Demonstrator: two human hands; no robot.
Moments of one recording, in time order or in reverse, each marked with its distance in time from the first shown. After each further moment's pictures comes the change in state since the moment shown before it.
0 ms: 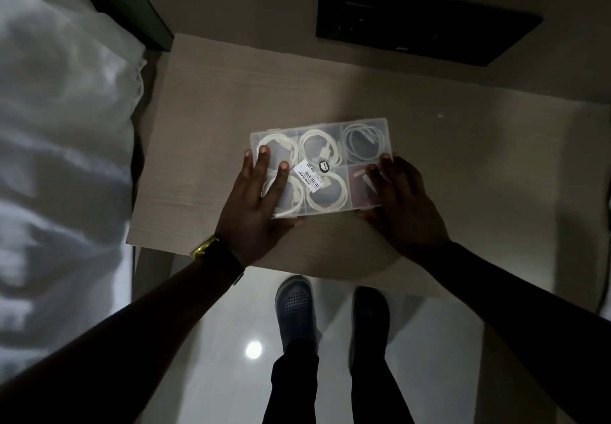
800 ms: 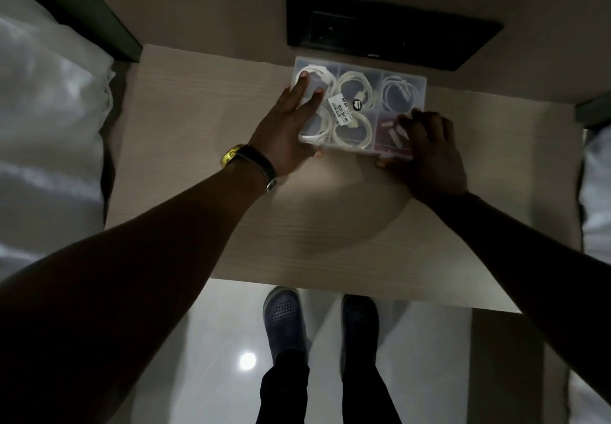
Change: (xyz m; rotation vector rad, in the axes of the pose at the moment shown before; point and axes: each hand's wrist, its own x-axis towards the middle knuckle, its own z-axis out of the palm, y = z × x) left_hand 0.155 0.018 0.004 -0.252 -0.136 -0.037; right_hand 0.043 0.090 -0.018 0.032 0.067 0.298
